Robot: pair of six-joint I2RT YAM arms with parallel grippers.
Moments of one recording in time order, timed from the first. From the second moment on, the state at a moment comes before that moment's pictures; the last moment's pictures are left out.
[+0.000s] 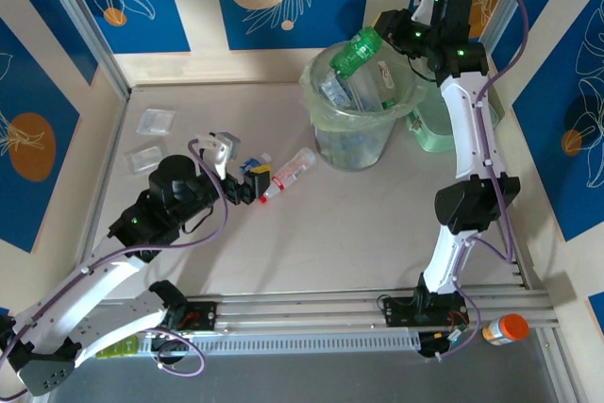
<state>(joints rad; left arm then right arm) -0.72 0.83 0.92 -0.30 0.00 -0.13 0.06 1.92 2.28 -0.73 -0.47 0.65</state>
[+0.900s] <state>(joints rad) -0.72 0.83 0.90 -0.26 0.00 -0.12 0.04 2.19 2.42 -0.67 -0.54 0.82</state>
